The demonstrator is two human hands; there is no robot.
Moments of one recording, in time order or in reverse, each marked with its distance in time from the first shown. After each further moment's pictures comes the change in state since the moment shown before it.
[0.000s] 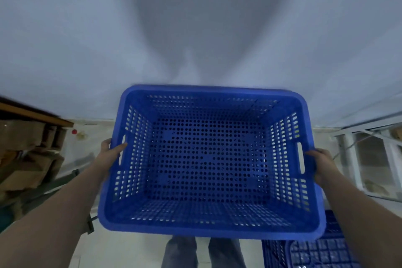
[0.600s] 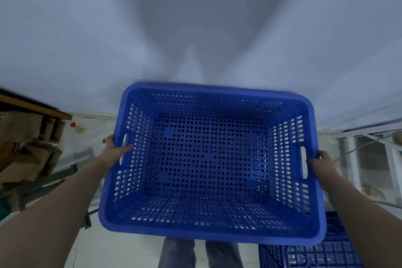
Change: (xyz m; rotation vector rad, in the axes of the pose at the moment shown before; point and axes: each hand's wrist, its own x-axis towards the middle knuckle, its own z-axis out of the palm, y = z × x) left_hand 0.009 0.001 0.005 0.062 -0.082 0.010; right_hand 0.001 -0.003 0.011 -0.478 0.091 -0.121
